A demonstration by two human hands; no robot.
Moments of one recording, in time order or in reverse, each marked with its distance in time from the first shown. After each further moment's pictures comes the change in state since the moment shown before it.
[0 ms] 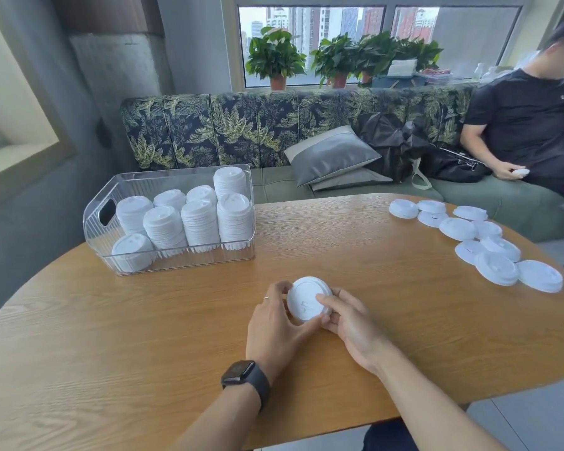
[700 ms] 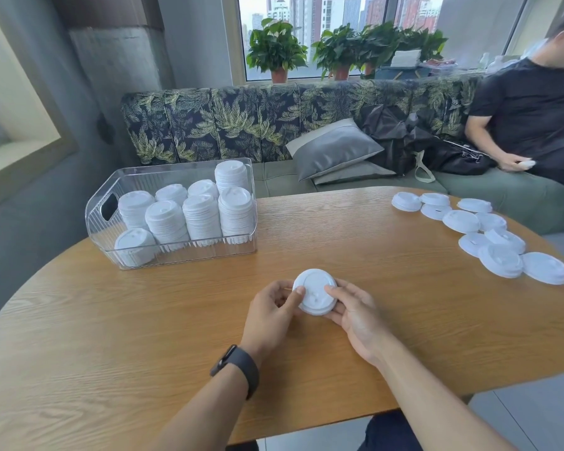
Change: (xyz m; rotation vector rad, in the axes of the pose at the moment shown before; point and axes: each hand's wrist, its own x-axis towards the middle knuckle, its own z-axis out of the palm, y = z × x) left_hand 0.010 -0.006 -0.011 -0.513 -0.118 -0.147; right_hand 0.002 0.003 -0.003 0.081 0.059 -0.048
